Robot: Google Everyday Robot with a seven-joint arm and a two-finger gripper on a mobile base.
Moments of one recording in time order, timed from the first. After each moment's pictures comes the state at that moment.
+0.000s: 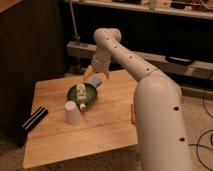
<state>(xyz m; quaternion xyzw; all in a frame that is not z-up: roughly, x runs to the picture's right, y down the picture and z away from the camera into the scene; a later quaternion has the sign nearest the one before) -0.048 -0.065 0.824 -0.12 -0.37 -0.71 0.59</state>
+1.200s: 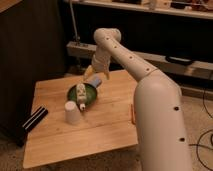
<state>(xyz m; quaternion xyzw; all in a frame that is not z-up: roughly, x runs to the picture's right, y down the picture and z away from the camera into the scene) -0.048 -0.065 0.824 -0.12 -0.37 -0.71 0.59</state>
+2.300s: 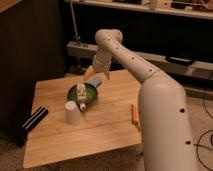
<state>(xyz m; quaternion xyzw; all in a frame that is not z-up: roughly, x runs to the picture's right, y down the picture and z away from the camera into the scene) -0.035 -0.060 0.823 -0.06 -0.33 -0.71 0.61</state>
